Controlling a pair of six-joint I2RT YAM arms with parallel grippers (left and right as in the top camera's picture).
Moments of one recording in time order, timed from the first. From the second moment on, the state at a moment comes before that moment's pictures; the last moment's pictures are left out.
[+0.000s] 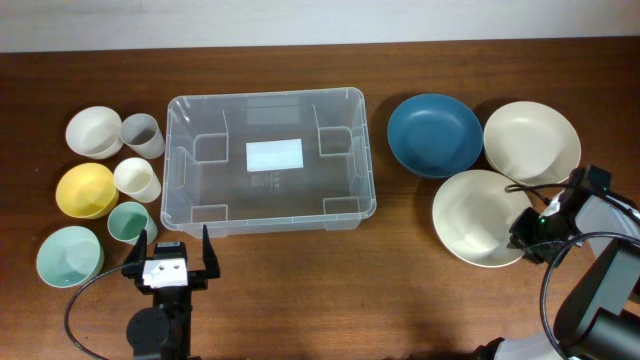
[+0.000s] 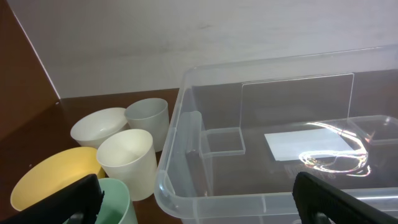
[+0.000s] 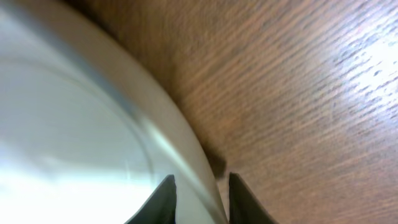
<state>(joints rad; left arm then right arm) 0.08 0.01 0.01 -0.08 -0.02 0.11 -0.54 1.71 0.95 -0.85 -0.14 0.22</state>
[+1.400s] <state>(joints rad) 0.08 0.01 0.01 -0.08 -0.02 0.11 -0.55 1.26 1.24 -1.32 -0.32 0.13</state>
